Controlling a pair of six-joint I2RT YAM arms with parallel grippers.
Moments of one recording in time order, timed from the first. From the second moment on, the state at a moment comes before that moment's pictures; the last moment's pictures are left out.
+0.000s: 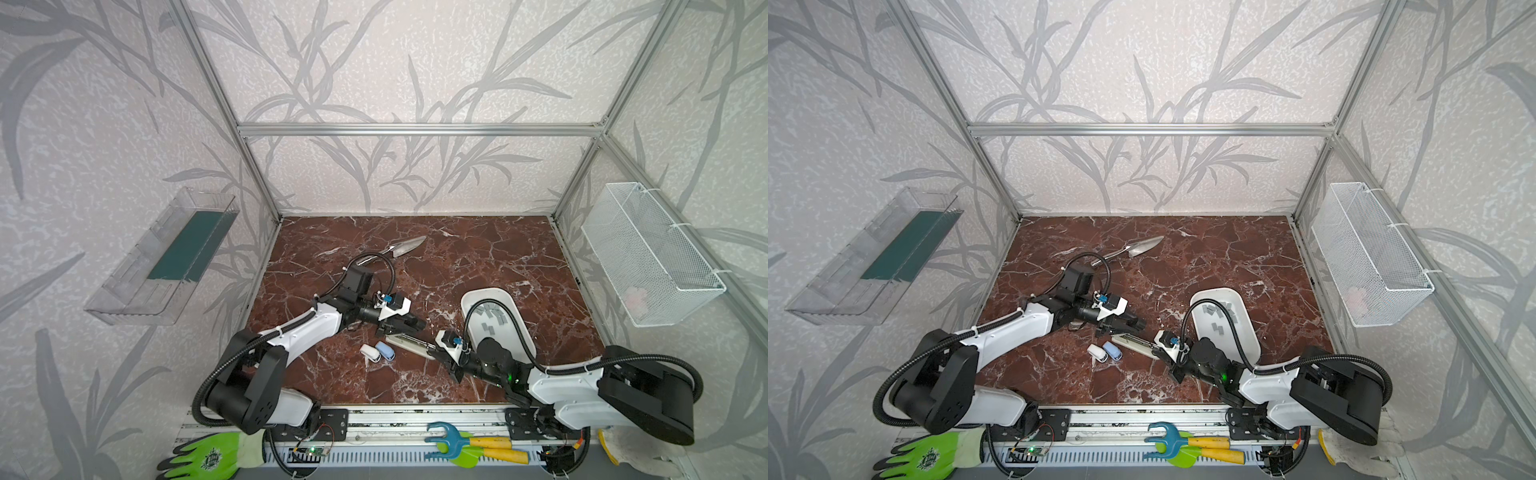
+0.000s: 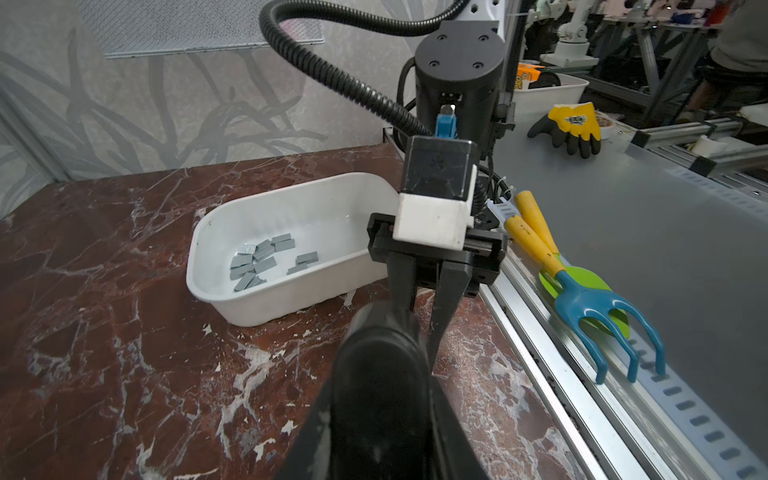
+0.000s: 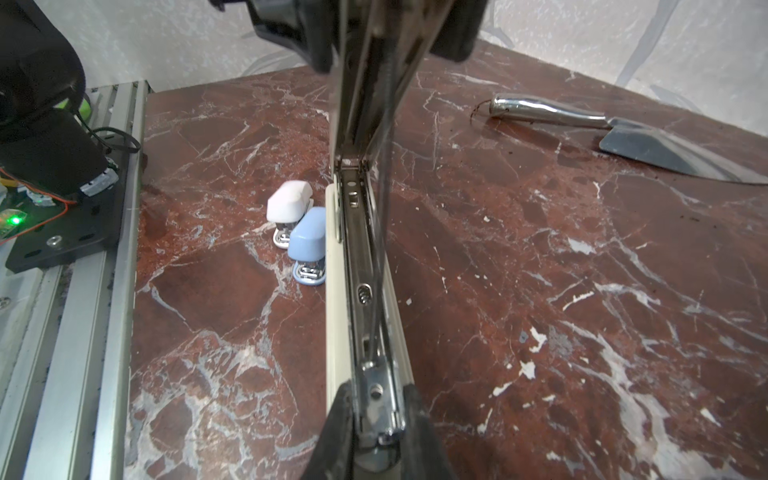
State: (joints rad) left arm -0.43 1.40 0.68 -0.03 1.20 0.78; right arm 1.03 1.29 0.13 0.80 -0.05 -0.01
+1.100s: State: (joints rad) left arm -0.41 1.50 0.53 0.70 0.66 0.31; right arm 1.13 0.95 0.04 0.54 0.27 0.09
